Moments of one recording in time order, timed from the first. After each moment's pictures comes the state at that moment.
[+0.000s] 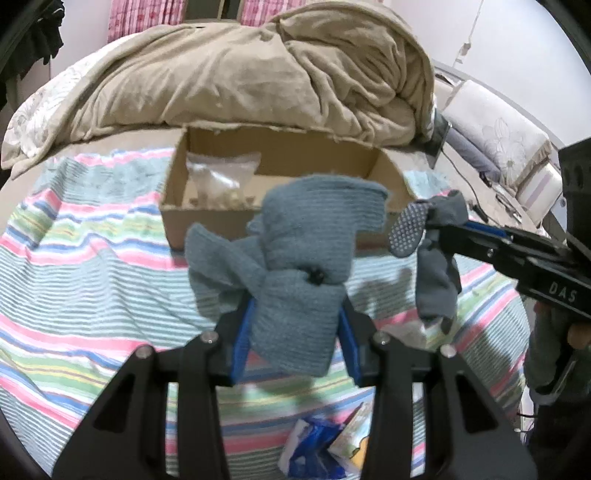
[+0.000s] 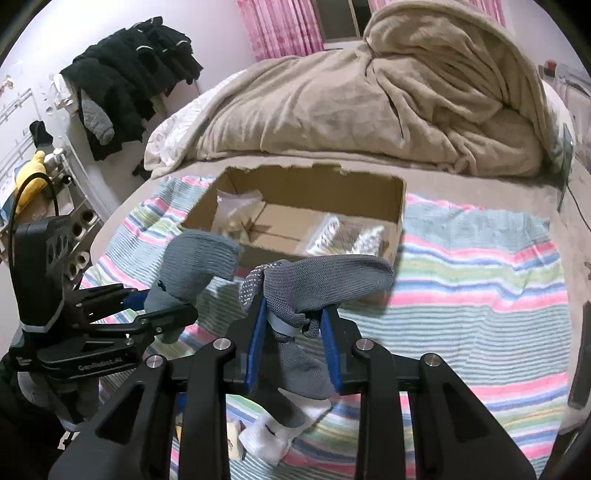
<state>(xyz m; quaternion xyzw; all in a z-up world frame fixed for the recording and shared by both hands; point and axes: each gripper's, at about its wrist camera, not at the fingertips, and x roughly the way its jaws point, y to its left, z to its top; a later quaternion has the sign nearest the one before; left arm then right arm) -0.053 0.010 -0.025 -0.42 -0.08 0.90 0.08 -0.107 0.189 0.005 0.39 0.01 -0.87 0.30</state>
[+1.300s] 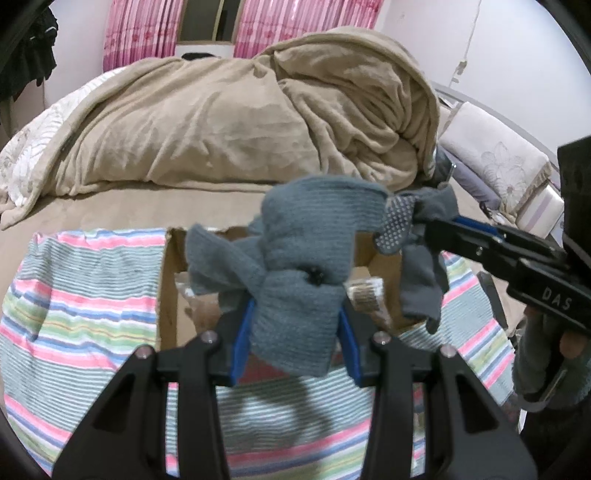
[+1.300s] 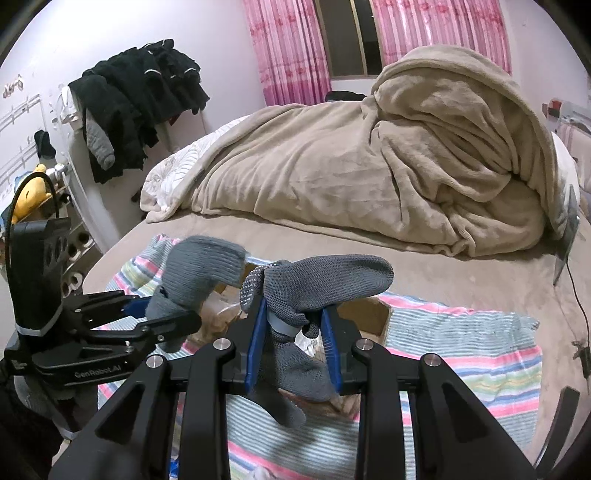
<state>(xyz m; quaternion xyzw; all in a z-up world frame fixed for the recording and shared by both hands) -0.139 0.004 0.020 -0.39 -0.08 0.91 0.09 -0.185 0.172 0.056 0.33 0.02 -0.89 0.30</state>
